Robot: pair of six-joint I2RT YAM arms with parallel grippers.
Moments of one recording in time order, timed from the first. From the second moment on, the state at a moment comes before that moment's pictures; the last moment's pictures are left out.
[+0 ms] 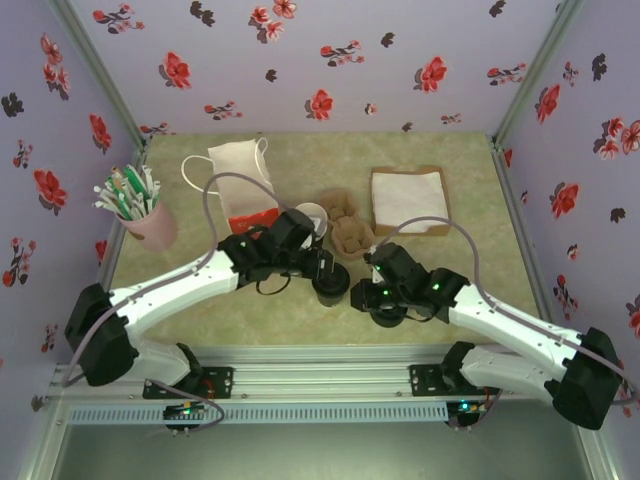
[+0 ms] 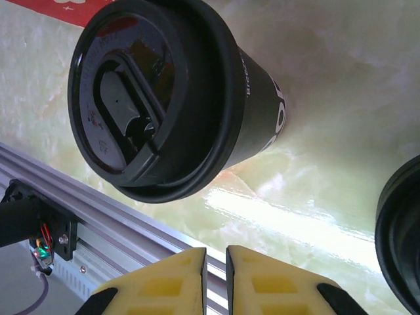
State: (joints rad) left arm -0.95 1.40 1.11 -0.54 0.09 -0.65; right arm 0.87 1.02 0.70 -0.60 -0.23 0.82
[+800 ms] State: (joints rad) left arm -0.91 1.46 1.13 -0.57 0.08 -0.60; right arm 0.79 1.19 0.72 -0.52 -0.19 0.82
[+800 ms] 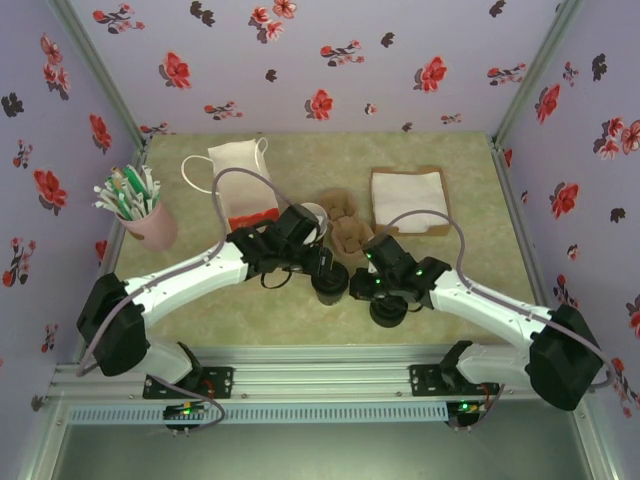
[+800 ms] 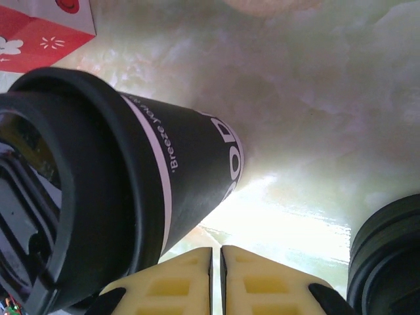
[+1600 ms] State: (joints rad) left arm -0.92 1.34 1.04 -0.57 0.08 -0.62; right arm 0.70 1.38 0.87 -0.49 -0.25 0.73
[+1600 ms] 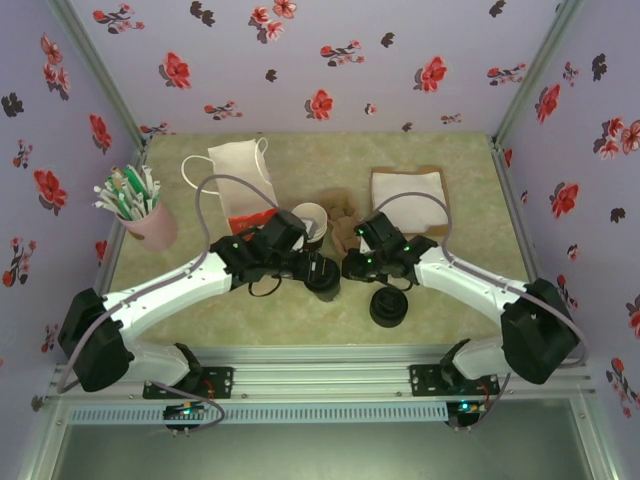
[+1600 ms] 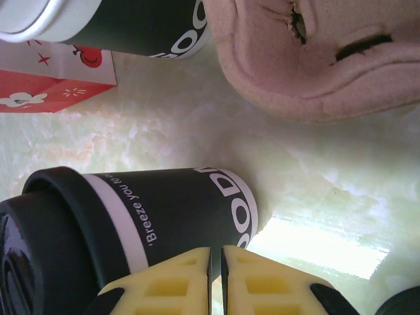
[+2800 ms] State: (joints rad) left arm -0.84 1.33 0.93 -0.48 0.18 -0.66; right arm 0.66 1.14 0.74 -0.42 -0.36 0.84
